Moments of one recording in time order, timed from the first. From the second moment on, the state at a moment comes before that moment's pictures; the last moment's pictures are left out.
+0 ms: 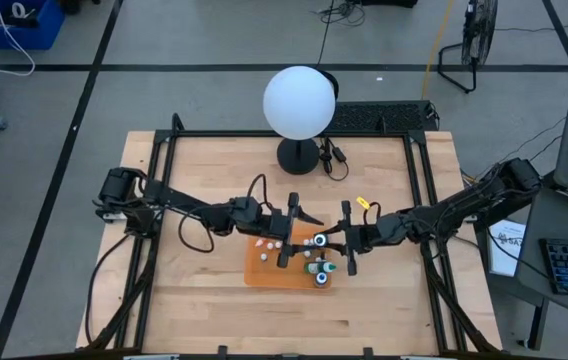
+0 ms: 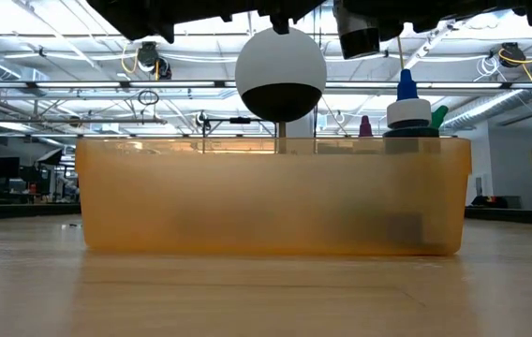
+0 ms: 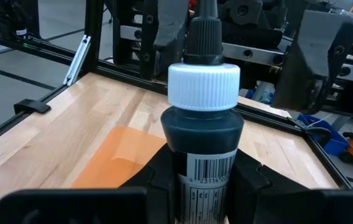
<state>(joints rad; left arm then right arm) -0.14 1.78 1.02 0.88 0.09 0.19 0.35 1.22 0.59 0.48 0.31 -0.22</state>
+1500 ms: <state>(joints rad) -0.29 1.52 0.96 0.30 -0.19 0.25 0.36 1.22 0.59 0.53 0.31 -0.10</state>
